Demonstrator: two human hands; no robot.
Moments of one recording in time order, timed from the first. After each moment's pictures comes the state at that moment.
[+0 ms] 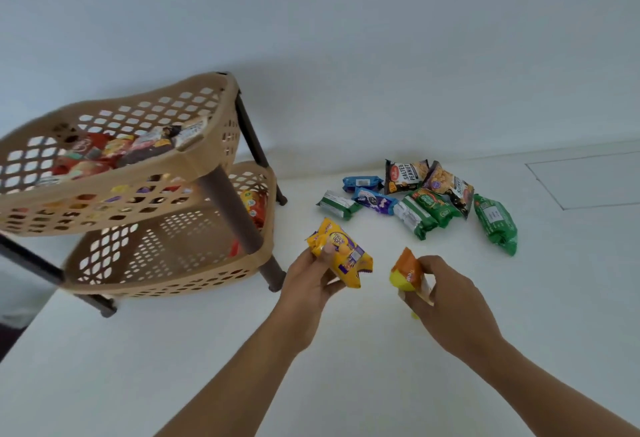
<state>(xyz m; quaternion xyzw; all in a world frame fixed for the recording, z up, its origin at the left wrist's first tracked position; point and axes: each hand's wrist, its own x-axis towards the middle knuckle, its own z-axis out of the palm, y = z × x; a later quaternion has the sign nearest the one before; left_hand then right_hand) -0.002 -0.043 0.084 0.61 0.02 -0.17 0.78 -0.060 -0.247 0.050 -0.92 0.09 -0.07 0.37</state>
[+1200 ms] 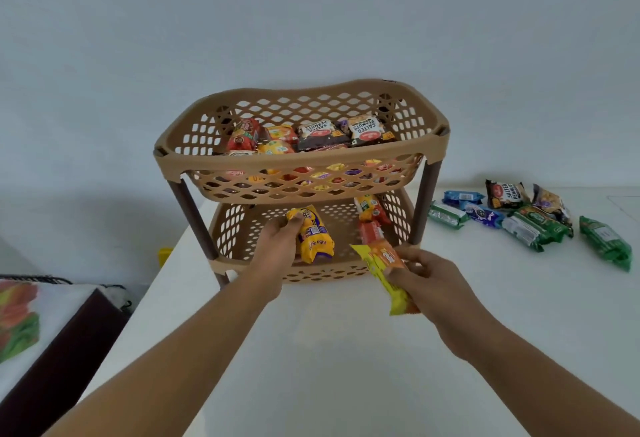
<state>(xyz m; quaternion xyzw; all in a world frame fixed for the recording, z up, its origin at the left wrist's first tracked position) 0.070 0.279 0.126 0.71 0.13 -0.07 0.69 -0.045 0.074 0.145 -0.72 0.17 0.03 0.67</state>
